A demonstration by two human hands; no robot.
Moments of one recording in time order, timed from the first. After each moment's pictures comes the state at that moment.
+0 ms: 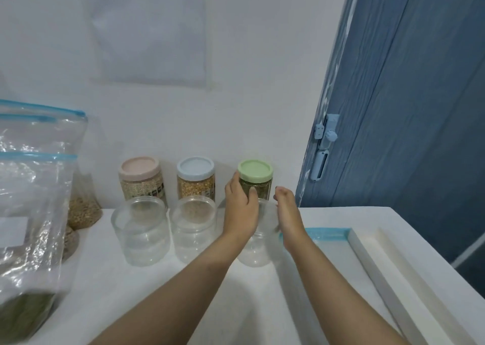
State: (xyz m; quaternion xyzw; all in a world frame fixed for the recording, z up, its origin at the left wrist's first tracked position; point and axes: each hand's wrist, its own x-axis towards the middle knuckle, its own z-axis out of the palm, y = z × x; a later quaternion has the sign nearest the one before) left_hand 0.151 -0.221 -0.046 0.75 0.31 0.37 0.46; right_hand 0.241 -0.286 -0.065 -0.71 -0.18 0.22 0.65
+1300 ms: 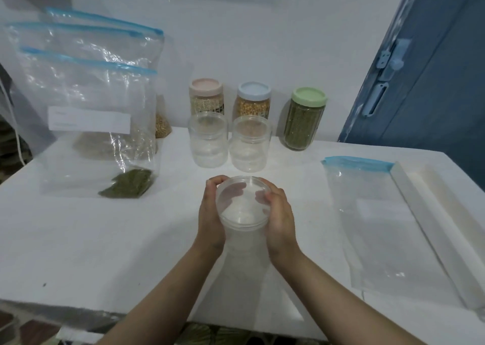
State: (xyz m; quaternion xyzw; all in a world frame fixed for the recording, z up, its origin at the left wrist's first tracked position) left_hand -0.088 -0.293 -0.112 0.49 0.28 0.46 0.69; right_hand -0.008 -0.373 -0.093 -0.62 -0.27 0.28 0.68
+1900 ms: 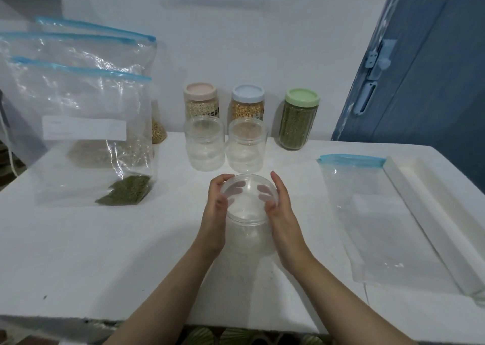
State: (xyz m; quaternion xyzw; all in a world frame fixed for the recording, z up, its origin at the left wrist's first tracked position) left_hand -0.094 -0.281 -0.126 0.65 0.23 0.40 0.61; right_hand 0.004 -0.389 -0.112 -0.61 -0.35 0.30 0.64
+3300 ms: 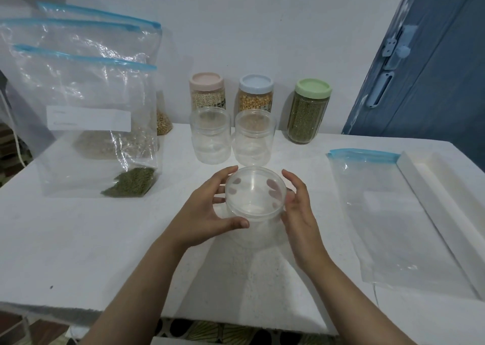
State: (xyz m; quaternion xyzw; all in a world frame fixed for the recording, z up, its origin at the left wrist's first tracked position) left_hand -0.137 -0.255 -0.095 0.83 0.21 0.23 0.47; right_hand 0.014 -0.401 -0.111 -0.60 -0.36 0.29 0.65
